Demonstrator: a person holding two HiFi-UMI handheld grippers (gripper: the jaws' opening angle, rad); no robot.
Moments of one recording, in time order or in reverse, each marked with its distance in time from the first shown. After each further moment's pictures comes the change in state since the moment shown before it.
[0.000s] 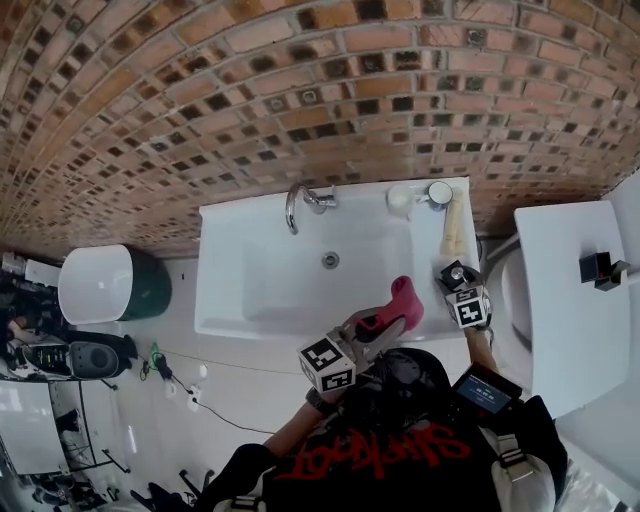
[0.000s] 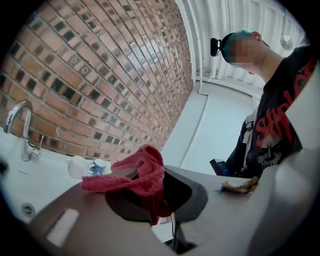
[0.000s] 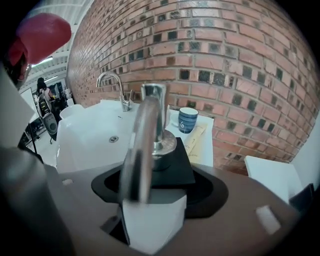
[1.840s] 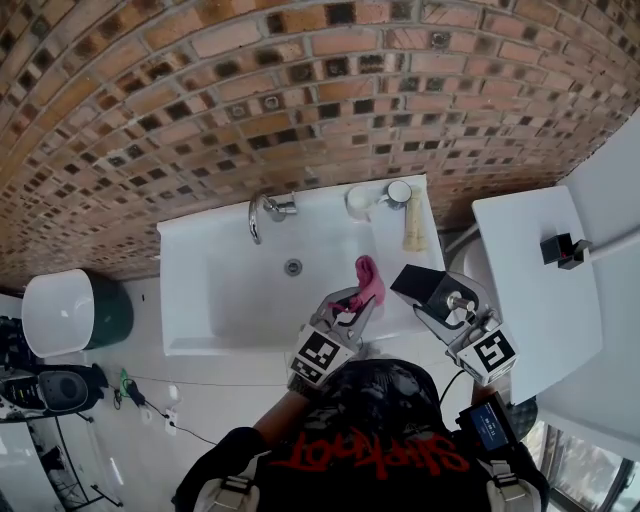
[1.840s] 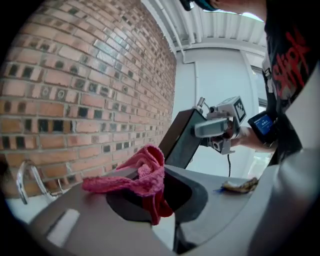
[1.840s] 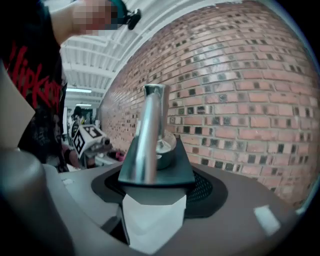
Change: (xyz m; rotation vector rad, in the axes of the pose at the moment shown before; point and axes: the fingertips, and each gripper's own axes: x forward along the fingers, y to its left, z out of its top) left arm 0.007 0.043 -0.001 0.391 0.189 0.126; right arm -0.266 0.097 0.195 -0.134 -0.540 0.203
